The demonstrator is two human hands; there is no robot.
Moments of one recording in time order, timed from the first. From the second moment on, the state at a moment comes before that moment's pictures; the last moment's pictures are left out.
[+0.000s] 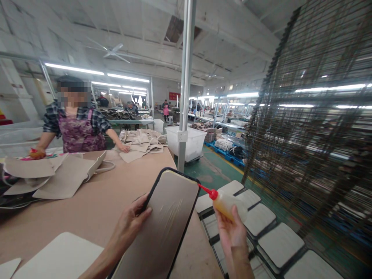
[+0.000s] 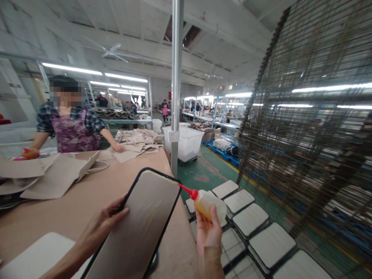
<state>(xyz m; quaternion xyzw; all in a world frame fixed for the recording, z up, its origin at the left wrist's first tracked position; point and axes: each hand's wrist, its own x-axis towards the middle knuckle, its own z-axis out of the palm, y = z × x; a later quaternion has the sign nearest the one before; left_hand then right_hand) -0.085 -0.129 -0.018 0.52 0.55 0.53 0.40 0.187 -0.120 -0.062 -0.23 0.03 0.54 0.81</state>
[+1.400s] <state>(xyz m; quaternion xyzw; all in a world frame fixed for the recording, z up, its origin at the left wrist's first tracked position) -0.067 -0.079 -0.025 0.45 0.45 0.47 0.61 0.198 -0.177 -0.035 -0.33 -0.15 0.45 0.82</state>
